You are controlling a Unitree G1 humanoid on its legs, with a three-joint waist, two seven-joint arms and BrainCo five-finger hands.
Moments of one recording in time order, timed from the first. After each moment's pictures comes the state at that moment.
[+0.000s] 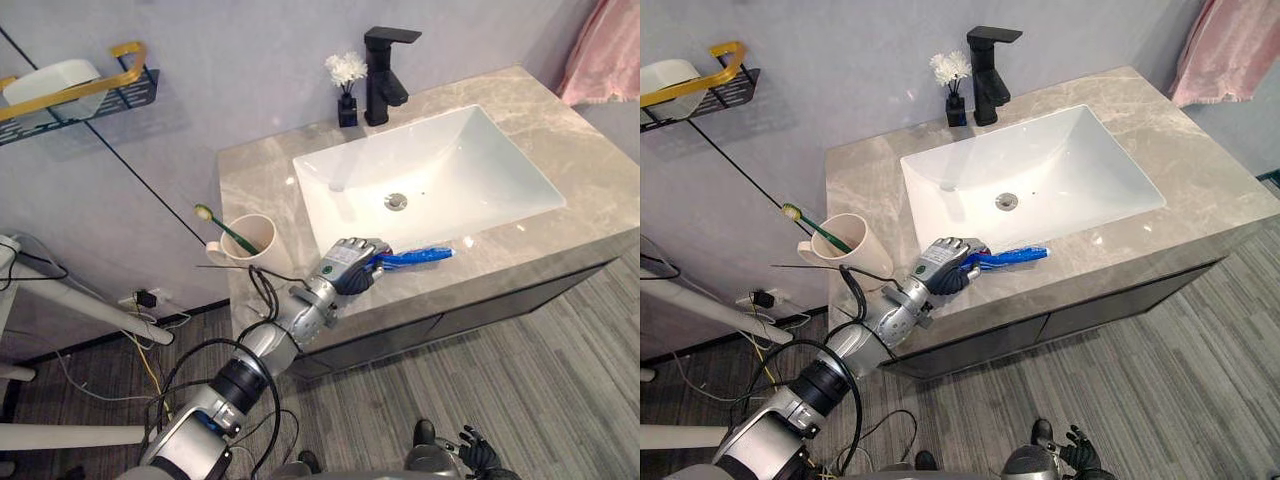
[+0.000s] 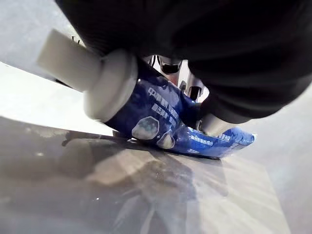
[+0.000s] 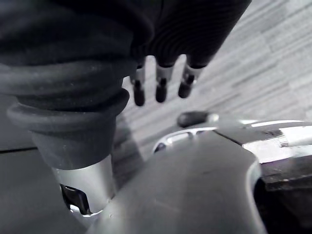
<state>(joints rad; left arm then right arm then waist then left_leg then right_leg) -0.40 0.23 -0.51 0.25 0.82 -0.22 0.16 0.16 -0.20 -0.02 1.01 0.21 -0.15 0.02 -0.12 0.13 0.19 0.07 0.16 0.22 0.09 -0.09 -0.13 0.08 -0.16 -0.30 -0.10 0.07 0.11</state>
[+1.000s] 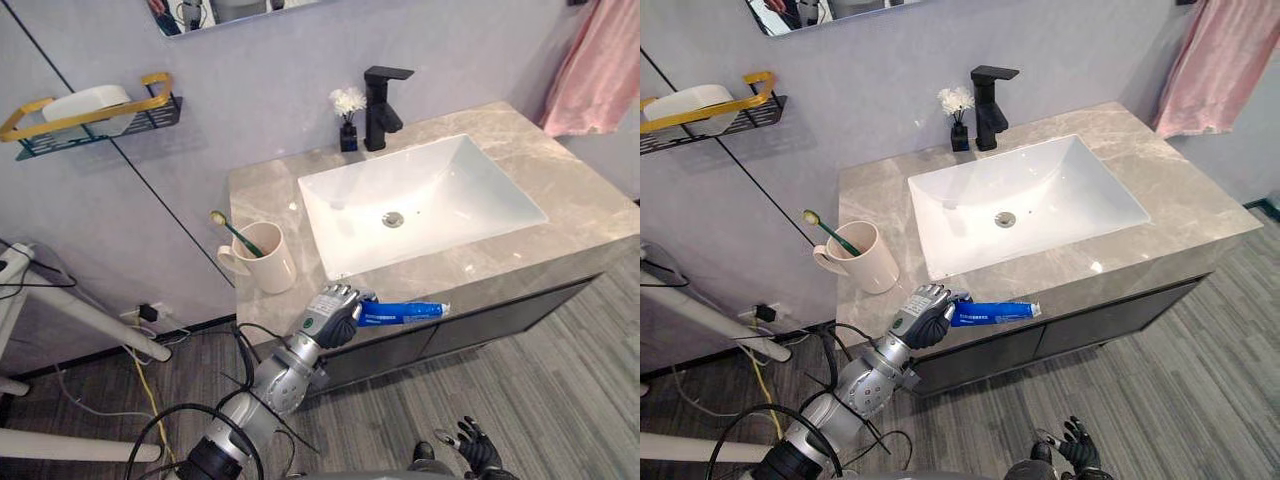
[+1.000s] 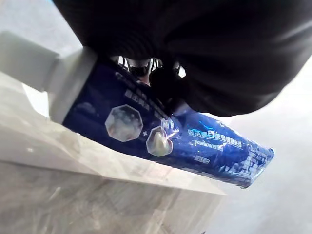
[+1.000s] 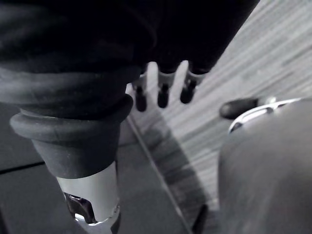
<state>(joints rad) -0.02 0.27 -0.50 -0.09 0.72 -0.25 0.18 0.27 -0.17 0.03 0.76 0.37 -0.19 0.04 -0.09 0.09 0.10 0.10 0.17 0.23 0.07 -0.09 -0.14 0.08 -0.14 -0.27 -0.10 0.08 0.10</state>
